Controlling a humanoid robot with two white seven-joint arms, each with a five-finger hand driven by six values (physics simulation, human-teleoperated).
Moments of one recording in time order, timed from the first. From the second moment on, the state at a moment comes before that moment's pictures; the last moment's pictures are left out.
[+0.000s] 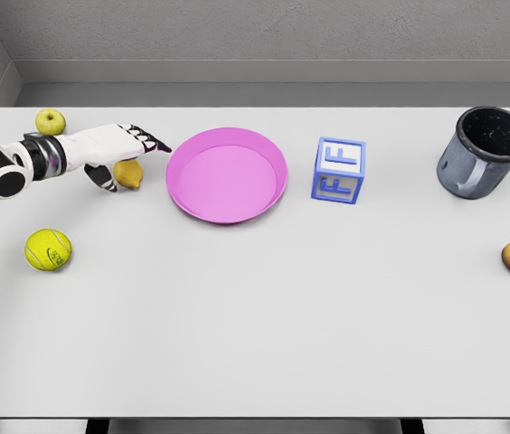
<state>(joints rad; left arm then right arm) -0.86 0.51 -0.70 -0.85 -0.75 -0.61 -0.35 -0.03 0.00 -0.01 0.06 0.01 0.09 0.01</state>
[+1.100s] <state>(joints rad) -0.86 0.51 -0.71 -0.83 -0.75 -0.61 -0.35 -0.03 0.00 -0.01 0.06 0.01 0.09 0.01</state>
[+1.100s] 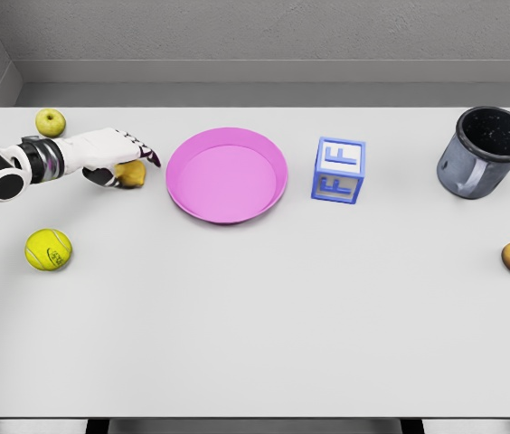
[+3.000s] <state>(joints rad) -0.85 0.56 -0.69 -1.09 -0.62 -0.61 -0.33 -0.03 0.00 -0.01 0.06 0.01 0.09 0.01</state>
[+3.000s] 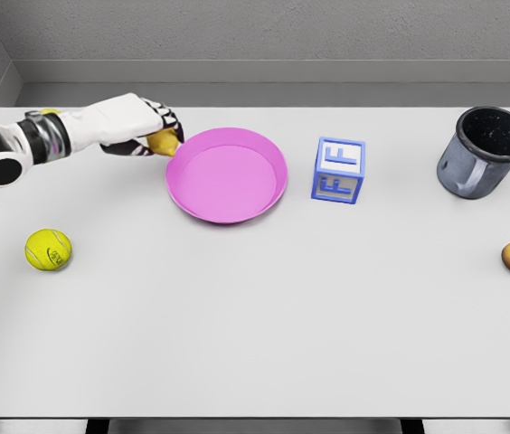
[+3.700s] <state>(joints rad) -0.81 0.46 -0.71 -1.18 -0.66 -0.61 -0.34 -0.03 0.00 -0.01 0.06 0.01 0.09 0.01</state>
